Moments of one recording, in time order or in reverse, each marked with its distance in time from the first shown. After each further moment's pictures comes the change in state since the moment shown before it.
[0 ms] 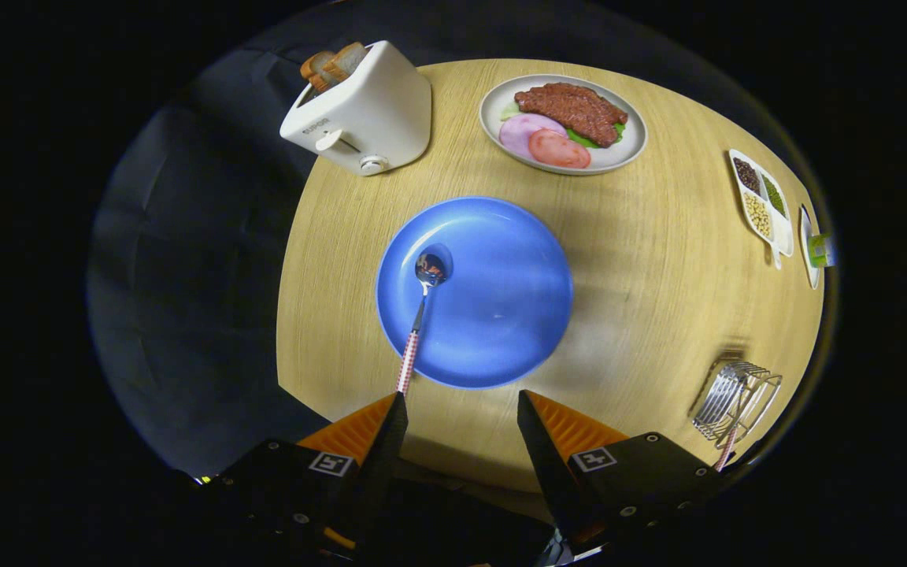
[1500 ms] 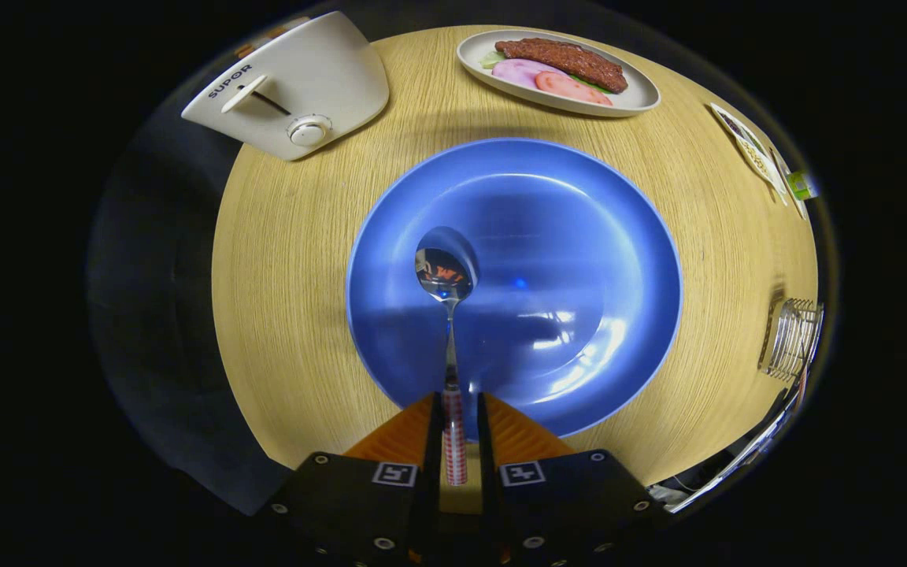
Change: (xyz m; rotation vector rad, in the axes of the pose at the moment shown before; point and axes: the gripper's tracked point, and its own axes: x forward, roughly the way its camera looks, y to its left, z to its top) arm 0.101 0.031 0.005 0.228 -0.017 -0.189
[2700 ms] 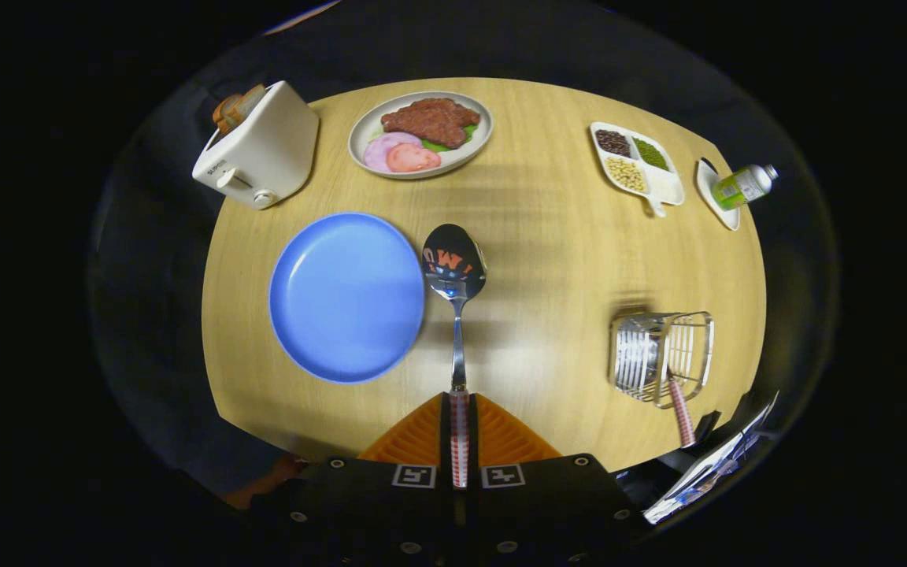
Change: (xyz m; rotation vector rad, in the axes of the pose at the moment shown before) arm -0.130 -0.199 -0.005 -0.046 -0.152 -0.103
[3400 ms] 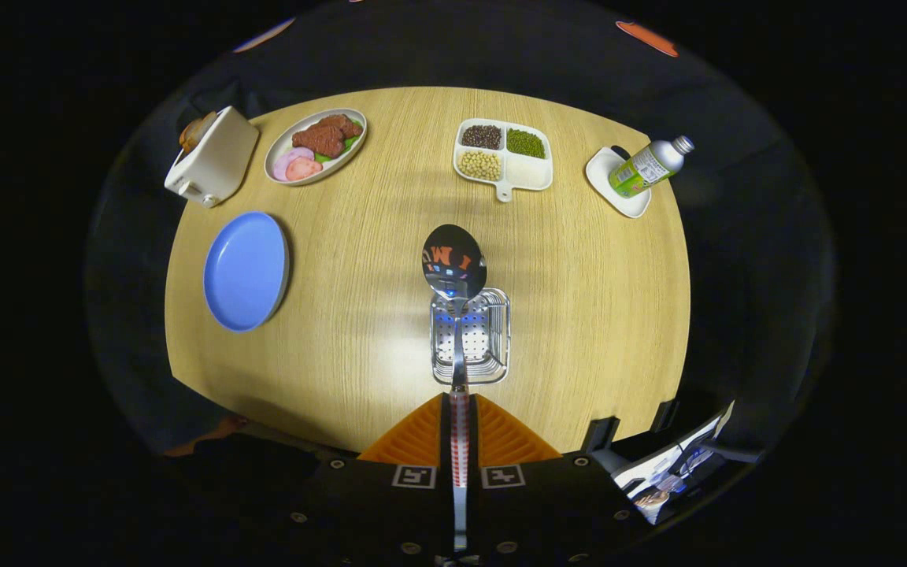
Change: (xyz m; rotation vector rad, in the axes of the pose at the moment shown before) arm -0.040 -0.175 -0.032 -0.087 0.056 -0.072
